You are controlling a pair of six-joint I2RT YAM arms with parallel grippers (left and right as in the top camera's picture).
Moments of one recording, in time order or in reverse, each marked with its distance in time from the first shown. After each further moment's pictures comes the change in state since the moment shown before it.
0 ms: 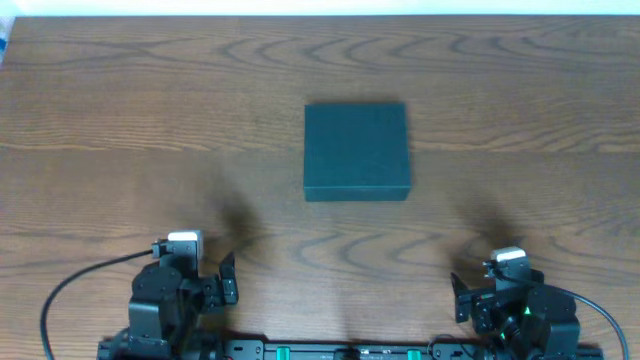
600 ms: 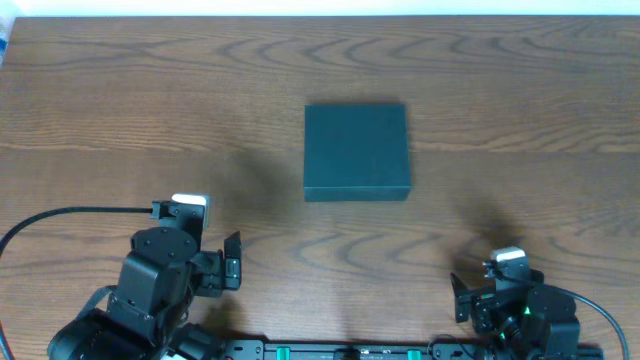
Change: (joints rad) left arm -0.343 0.444 0.546 -0.202 -0.198 -0.133; right arm 0.002 0.002 0.000 0.000 -0.001 0.000
